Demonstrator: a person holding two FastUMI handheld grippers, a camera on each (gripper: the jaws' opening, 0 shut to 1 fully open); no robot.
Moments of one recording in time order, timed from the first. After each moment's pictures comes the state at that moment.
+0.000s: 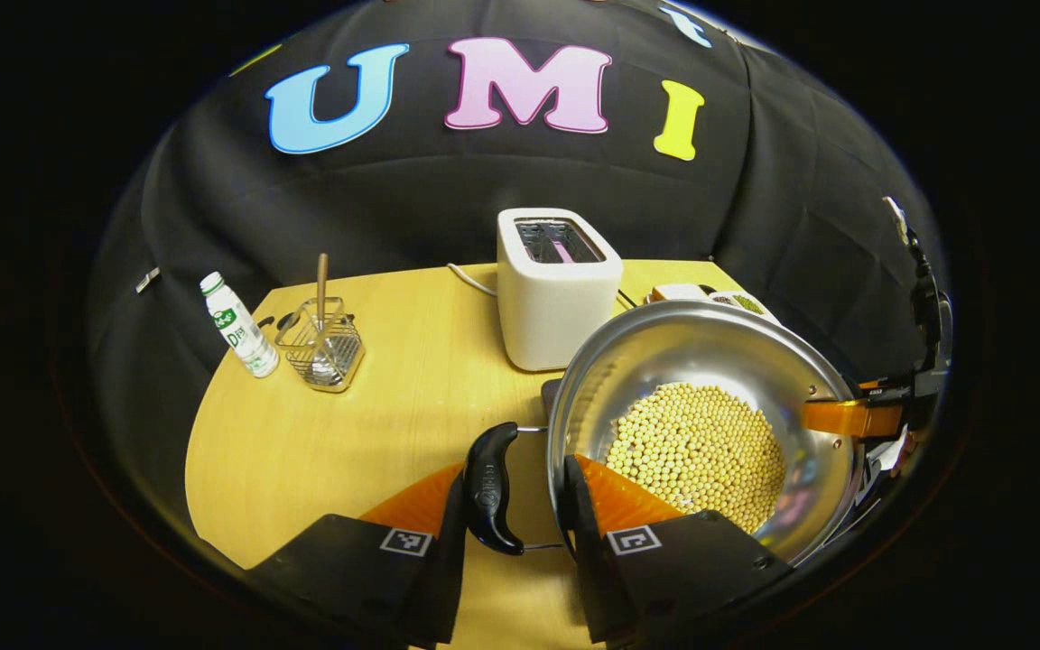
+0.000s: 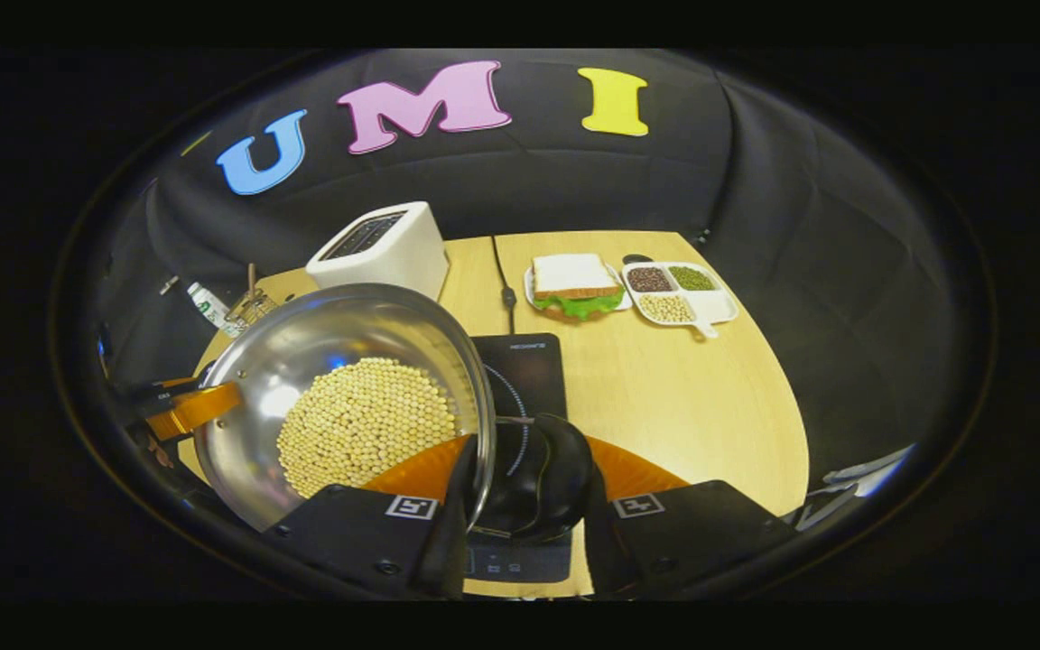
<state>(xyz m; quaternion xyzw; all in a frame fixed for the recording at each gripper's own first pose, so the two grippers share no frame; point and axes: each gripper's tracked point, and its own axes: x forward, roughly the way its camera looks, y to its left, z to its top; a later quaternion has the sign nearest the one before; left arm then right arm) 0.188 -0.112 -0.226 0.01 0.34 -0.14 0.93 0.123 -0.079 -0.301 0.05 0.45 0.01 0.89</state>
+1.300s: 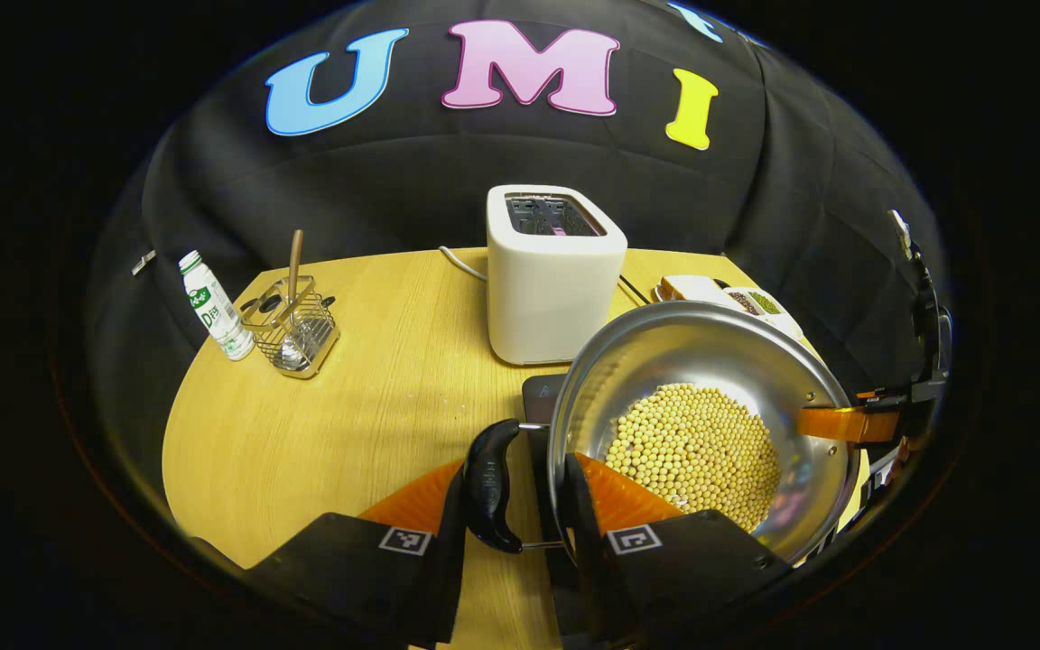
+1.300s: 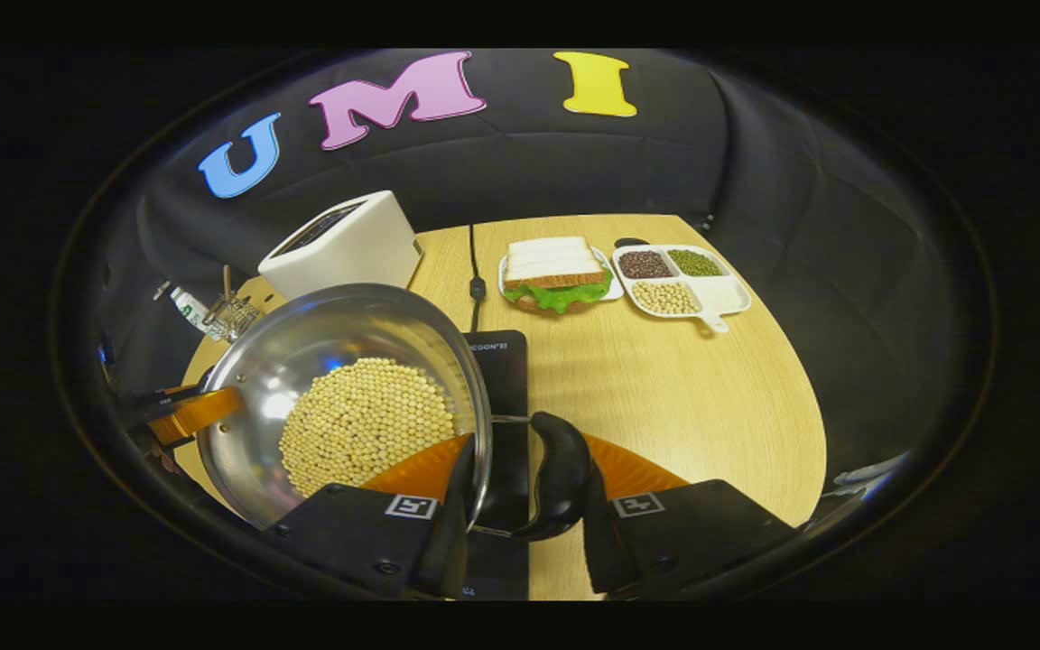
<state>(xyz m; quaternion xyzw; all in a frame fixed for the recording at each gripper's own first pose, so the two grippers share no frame) 0.207 -0.136 -0.259 -0.01 0.35 -0.12 0.93 0.148 -0.100 -0.345 0.07 0.47 0.02 0.88</state>
